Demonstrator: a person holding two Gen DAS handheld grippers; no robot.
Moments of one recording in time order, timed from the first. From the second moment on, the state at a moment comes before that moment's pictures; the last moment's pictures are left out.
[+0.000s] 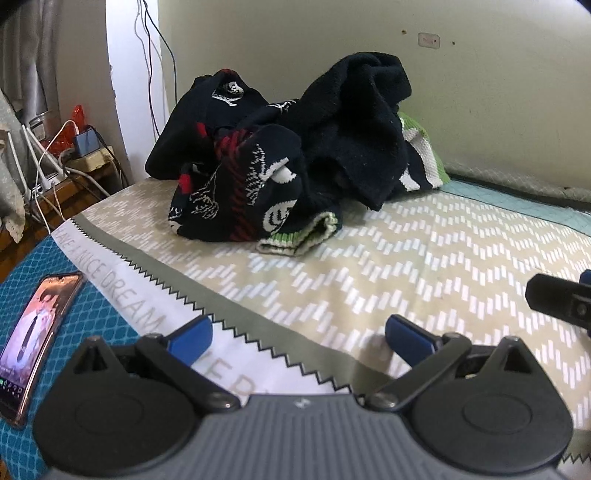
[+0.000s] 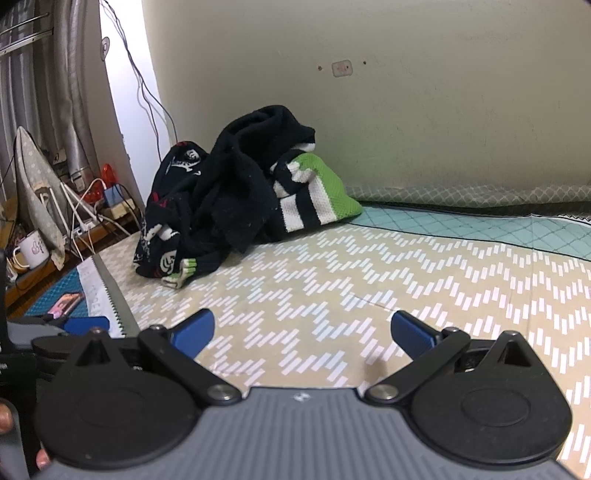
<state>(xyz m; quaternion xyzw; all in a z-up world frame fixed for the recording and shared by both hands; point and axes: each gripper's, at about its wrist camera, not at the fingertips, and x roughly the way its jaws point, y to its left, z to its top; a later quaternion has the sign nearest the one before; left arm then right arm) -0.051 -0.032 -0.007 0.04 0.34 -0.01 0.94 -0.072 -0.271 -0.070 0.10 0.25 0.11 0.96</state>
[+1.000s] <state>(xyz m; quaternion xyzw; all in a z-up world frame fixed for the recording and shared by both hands) -0.050 -0.030 -0.007 0.03 0.33 0.00 0.94 -0.072 -0.270 -0.069 0.10 0.25 0.11 0.96</state>
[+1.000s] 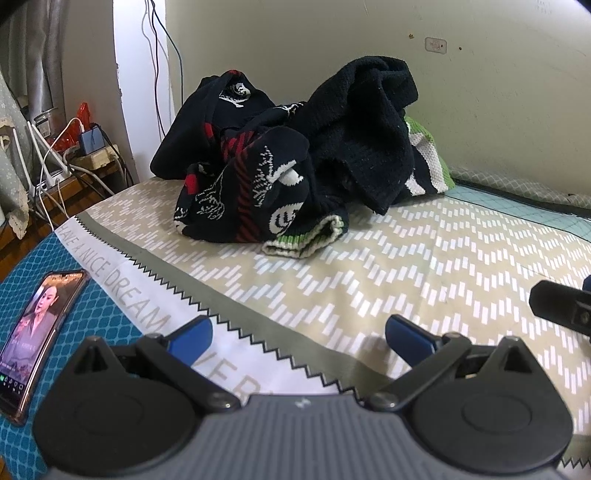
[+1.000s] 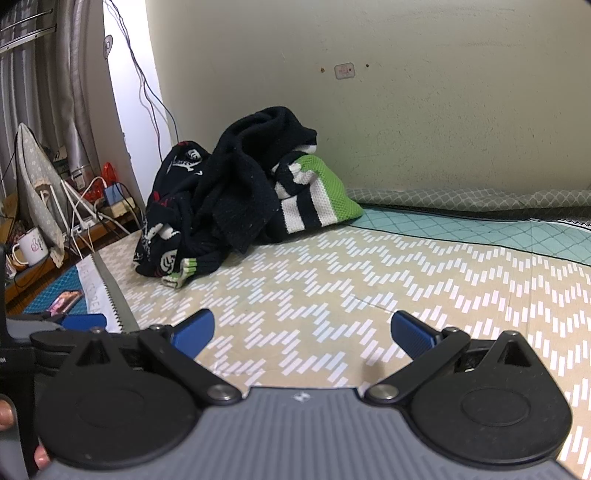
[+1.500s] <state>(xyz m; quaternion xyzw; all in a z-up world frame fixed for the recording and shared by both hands) -0.051 -0.032 -0.007 0.03 0.33 0.00 0.94 -0.072 -0.270 -0.069 0.10 0.25 0.11 0.96</state>
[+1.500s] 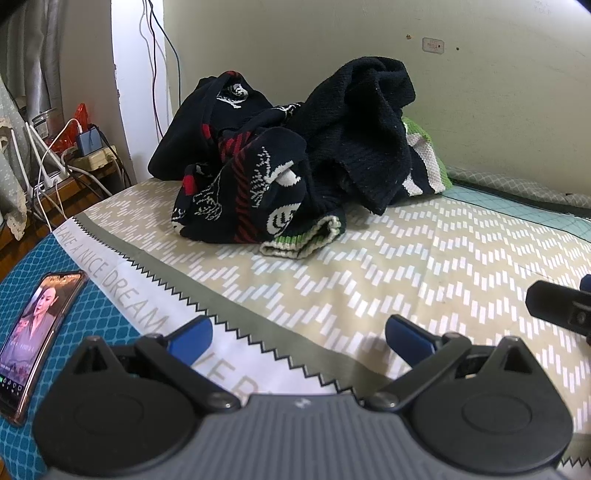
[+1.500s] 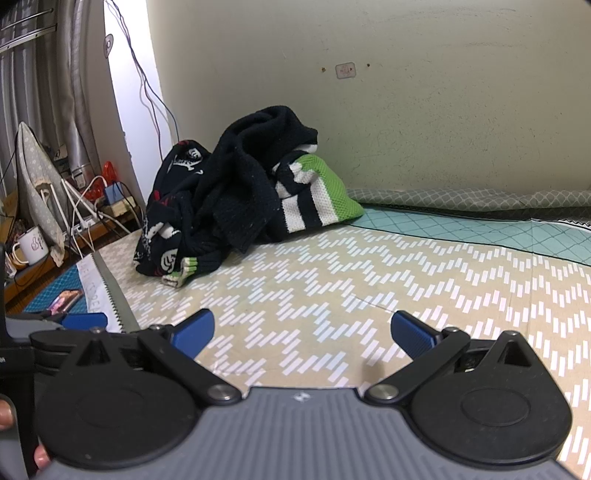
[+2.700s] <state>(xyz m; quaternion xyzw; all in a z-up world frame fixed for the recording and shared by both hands) -0.066 0.052 0.012 -0.07 0.21 -0.08 0.97 -0.015 -0.304 0.107 0.30 0.16 0.17 0.92</state>
